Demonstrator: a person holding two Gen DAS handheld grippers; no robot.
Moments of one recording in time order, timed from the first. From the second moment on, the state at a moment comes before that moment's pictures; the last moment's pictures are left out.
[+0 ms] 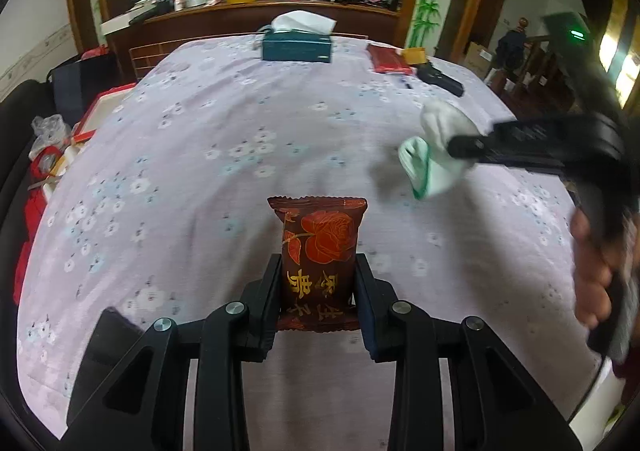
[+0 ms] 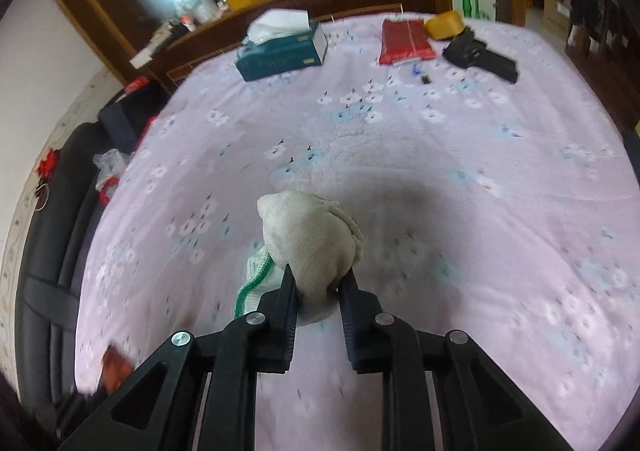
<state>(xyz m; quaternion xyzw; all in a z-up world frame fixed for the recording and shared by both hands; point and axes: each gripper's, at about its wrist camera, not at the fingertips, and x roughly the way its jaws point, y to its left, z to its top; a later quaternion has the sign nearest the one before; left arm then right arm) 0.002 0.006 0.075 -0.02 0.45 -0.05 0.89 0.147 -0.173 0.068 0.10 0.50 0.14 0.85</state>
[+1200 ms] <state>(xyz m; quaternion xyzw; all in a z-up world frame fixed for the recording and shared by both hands) -0.035 -0.195 0.126 0.07 0.39 -0.20 0.90 -0.078 -0.387 0.128 0.18 0.43 0.02 0.89</state>
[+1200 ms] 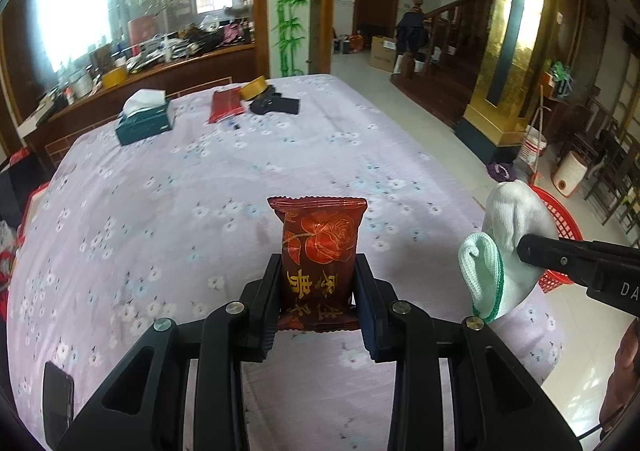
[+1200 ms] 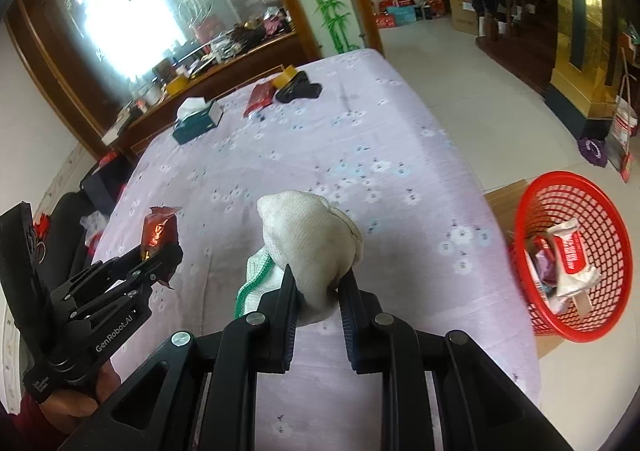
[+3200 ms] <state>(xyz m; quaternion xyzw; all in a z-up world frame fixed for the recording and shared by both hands) -0.069 -0.386 0.151 0.20 0.33 -0.37 0.85 -0.180 -0.549 0.148 0.29 0.34 -0.13 0.88</state>
